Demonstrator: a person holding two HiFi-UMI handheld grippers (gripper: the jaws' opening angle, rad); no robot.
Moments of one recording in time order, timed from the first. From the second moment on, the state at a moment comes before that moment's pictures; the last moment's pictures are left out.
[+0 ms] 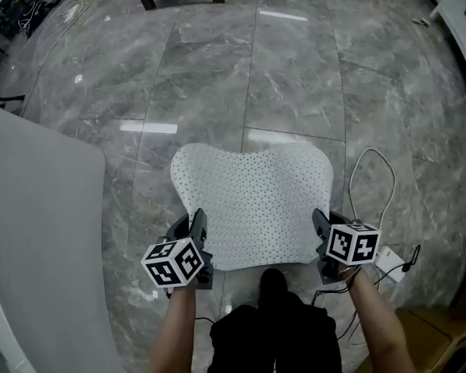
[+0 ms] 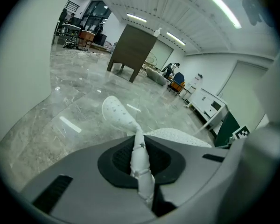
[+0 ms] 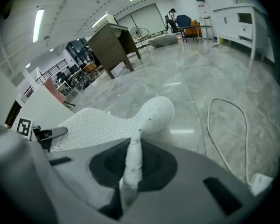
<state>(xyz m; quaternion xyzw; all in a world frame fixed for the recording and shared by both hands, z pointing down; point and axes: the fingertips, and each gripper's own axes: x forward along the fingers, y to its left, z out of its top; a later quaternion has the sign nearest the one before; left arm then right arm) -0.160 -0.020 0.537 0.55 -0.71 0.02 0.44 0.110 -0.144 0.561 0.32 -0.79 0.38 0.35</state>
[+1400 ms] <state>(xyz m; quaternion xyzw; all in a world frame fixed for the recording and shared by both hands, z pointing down) -0.127 -0.012 -0.058 0.57 -0.75 0.01 0.33 0.137 -0.142 -0.023 0.32 -0.85 0.36 0.20</state>
